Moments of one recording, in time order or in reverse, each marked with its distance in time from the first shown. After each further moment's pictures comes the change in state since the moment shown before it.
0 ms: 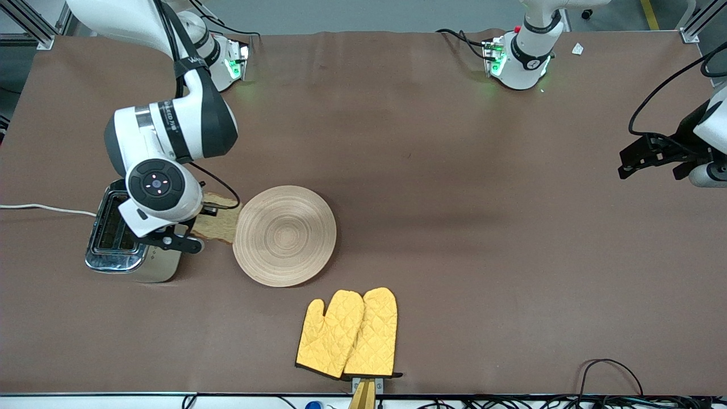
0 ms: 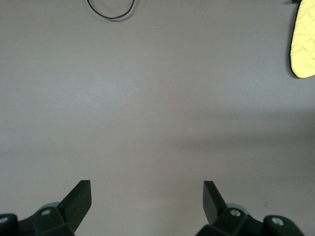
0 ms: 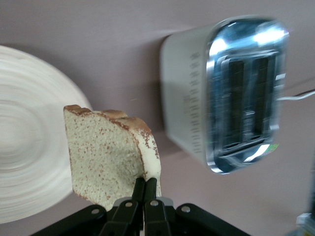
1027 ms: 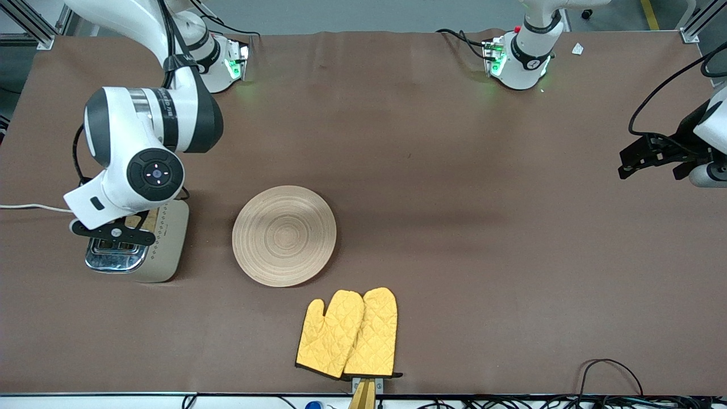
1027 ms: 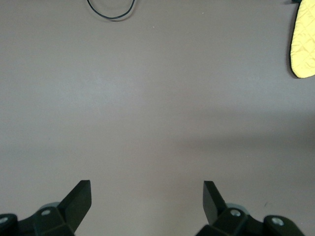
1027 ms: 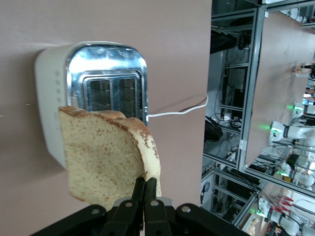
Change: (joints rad) left arm 0.000 0.000 0.000 0.000 0.000 0.000 0.000; right arm -0.015 -0.047 -0.018 -0.020 -0.358 -0.130 -0.104
